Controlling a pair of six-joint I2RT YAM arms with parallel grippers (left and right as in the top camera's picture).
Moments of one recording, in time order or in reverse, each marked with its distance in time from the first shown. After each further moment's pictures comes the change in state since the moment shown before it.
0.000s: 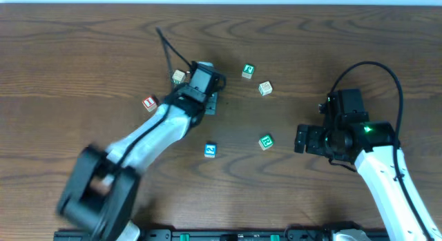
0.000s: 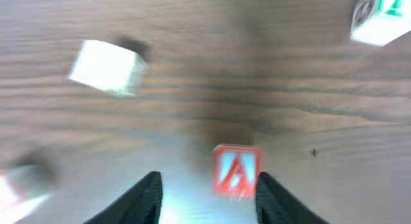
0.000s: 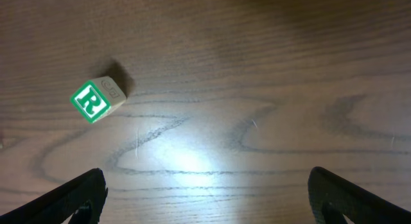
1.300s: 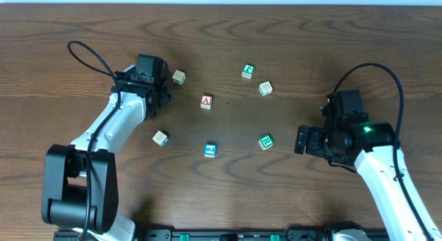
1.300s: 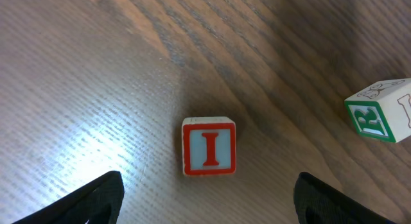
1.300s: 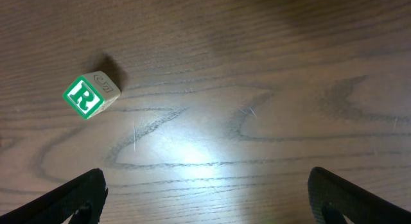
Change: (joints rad) left arm 0.350 0.058 0.007 -0.185 0.061 -0.449; right arm 0.000 0.000 -0.001 -0.035 0.005 0.041
